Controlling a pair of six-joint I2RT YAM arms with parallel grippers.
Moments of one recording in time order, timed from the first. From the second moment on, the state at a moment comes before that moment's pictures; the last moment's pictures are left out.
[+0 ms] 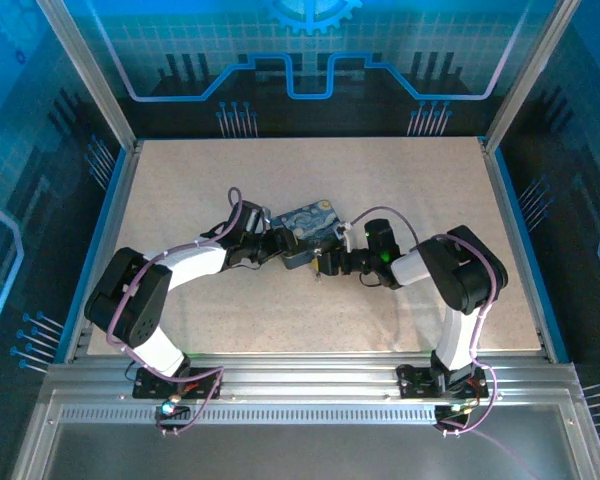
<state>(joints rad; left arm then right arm) -0.42 1.63 0.83 -0.04 0.33 -0.85 0.42 1.87 0.64 0.63 -0.77 0.38</state>
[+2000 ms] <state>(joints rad) -0.45 1.58 0.77 -0.01 0.32 -0.89 0.39 1.89 0.60 0.72 -0.78 0.47</state>
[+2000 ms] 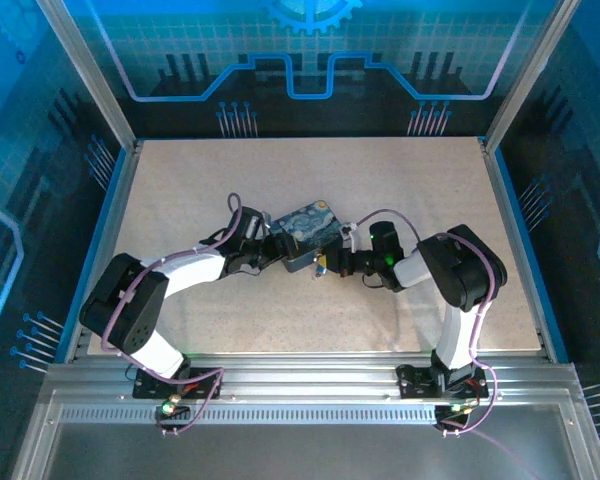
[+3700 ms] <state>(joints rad) -0.49 1.55 0.72 0.02 0.30 -0.93 0.36 1.78 0.54 0.78 -0.63 0.72</state>
